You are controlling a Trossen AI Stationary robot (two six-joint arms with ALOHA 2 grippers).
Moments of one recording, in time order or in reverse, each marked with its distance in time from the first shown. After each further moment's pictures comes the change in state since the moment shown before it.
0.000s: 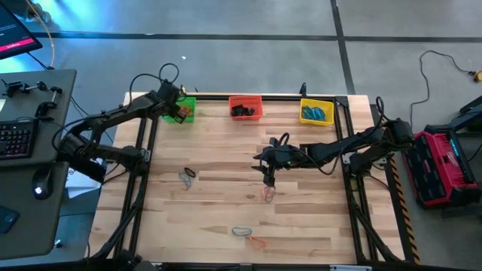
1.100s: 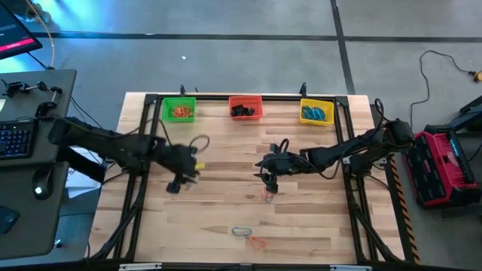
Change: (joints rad) left arm -1.081 -0.239 0.000 -0.123 0.492 0.016; right arm 0.060 0.000 0.000 -0.054 0.004 0.003
